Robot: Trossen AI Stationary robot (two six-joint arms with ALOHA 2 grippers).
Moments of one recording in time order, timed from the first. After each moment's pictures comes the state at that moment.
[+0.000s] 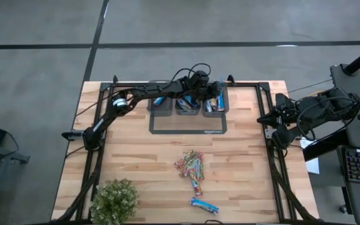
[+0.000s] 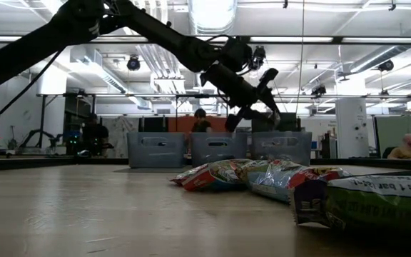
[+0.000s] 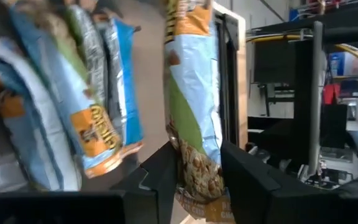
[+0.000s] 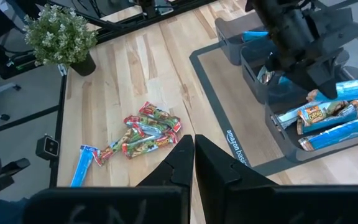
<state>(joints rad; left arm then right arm) 0.39 2.31 2.00 -0.19 0.13 -1.27 0.36 0.73 1.31 -1.23 0.34 0.58</state>
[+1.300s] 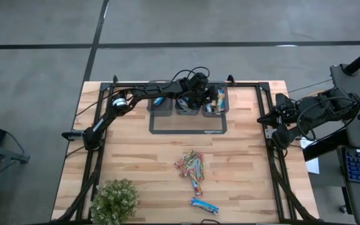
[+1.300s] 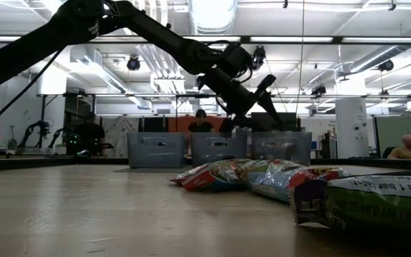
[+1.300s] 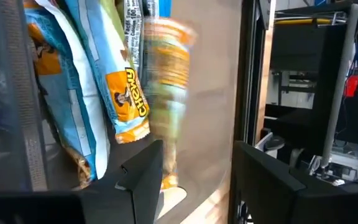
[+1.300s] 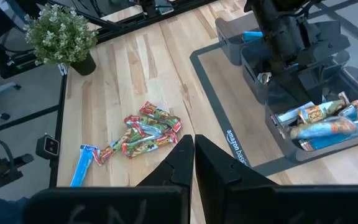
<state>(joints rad) 0.40 2.31 1.97 -0.25 0.21 -1.31 0.36 0.73 1.31 -1.23 0.34 0.58</state>
